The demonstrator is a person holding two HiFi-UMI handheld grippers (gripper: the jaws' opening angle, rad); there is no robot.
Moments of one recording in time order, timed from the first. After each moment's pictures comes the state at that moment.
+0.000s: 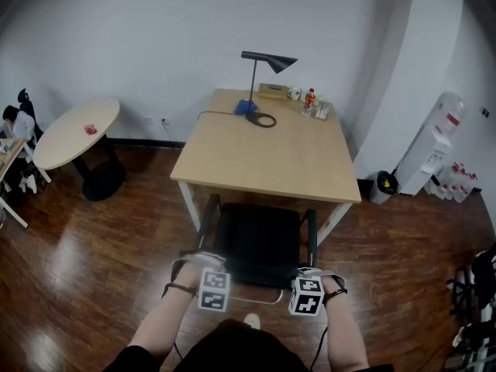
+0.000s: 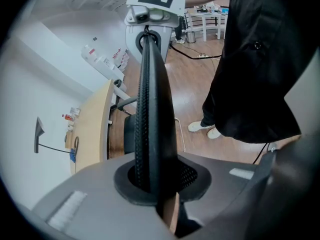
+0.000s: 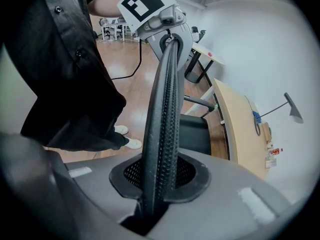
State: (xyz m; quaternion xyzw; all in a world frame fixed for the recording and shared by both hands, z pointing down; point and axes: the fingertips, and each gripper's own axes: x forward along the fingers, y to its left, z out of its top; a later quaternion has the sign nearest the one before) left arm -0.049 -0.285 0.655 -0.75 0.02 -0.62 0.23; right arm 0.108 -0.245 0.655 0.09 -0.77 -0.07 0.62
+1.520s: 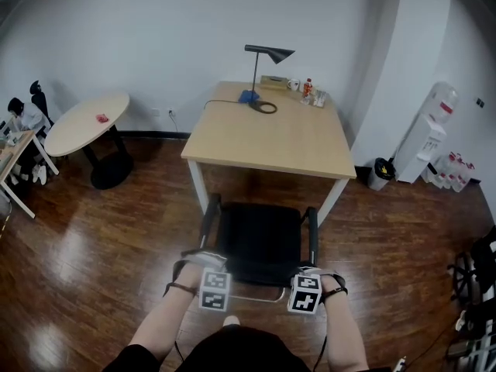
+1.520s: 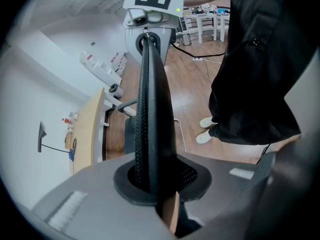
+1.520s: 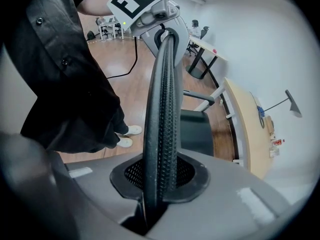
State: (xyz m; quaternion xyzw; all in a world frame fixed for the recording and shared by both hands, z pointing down) left arm -0.065 -0.134 0.650 -0.75 0.03 -0.61 0.24; right arm 0.093 -0.092 0.652 0.10 -0.76 -0.04 0.64
